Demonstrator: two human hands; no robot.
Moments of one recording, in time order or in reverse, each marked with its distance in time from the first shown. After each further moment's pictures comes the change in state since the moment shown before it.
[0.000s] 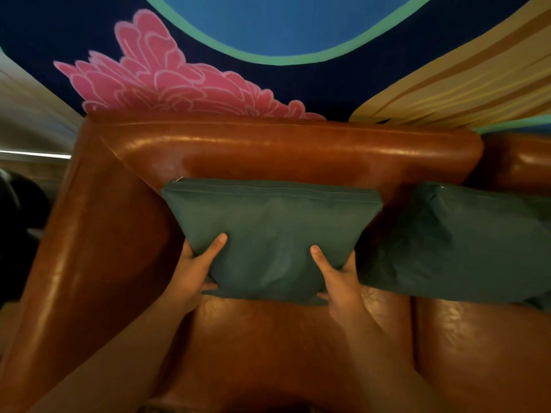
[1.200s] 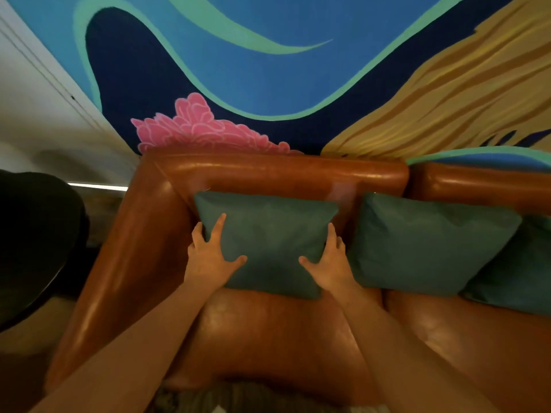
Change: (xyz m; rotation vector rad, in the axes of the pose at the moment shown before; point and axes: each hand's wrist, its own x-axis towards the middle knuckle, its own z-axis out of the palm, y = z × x) left_hand -0.160 0.030 0.006 1.103 0.152 0.445; right_hand -0.113 -0.085 -0.060 -0.871 -0.114 -0.243
